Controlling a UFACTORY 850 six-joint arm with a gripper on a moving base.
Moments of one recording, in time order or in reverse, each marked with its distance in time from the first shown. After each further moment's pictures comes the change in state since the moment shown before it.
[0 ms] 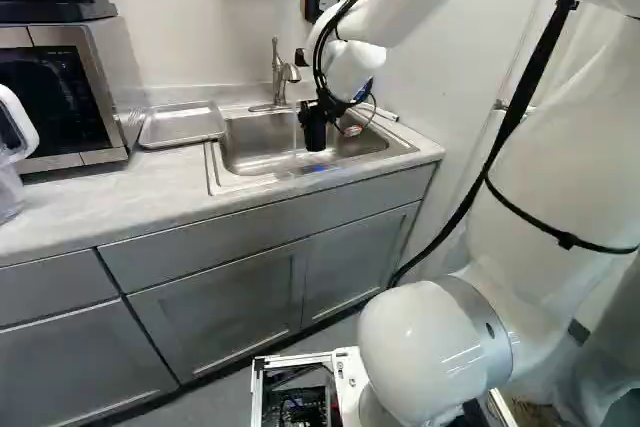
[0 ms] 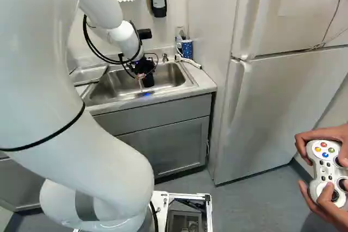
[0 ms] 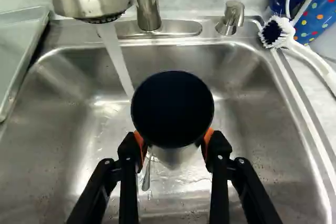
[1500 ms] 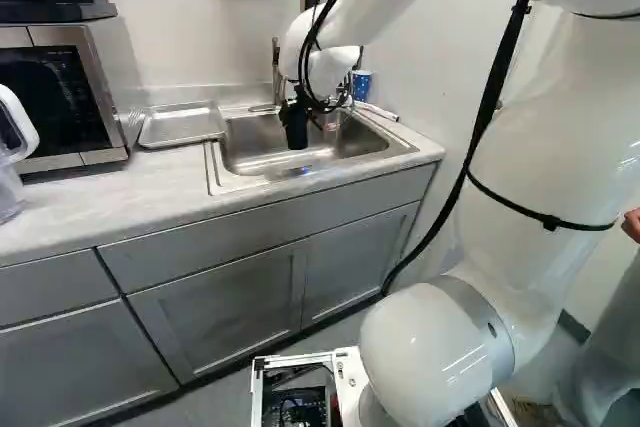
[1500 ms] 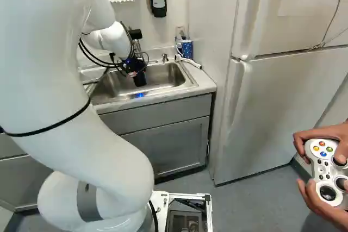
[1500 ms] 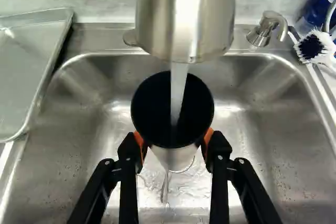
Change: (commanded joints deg) arm 5.8 -4.6 -4.7 -19.5 0.0 21.2
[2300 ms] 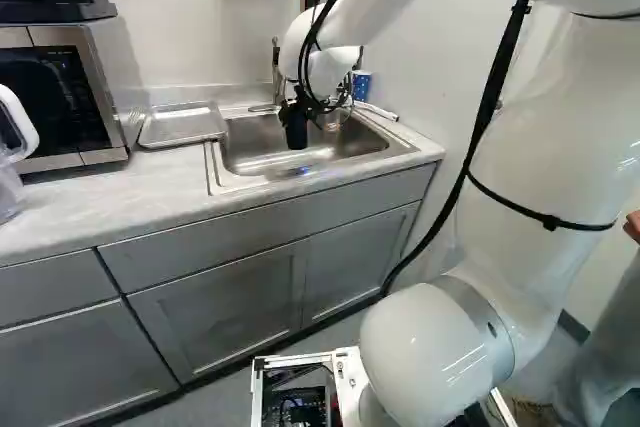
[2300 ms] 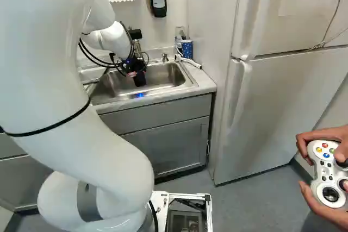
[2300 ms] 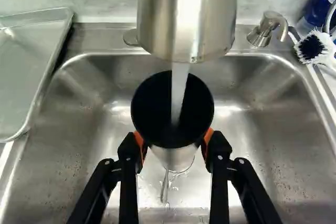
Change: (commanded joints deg) arm 0.0 0.0 0.0 0.0 0.0 0.0
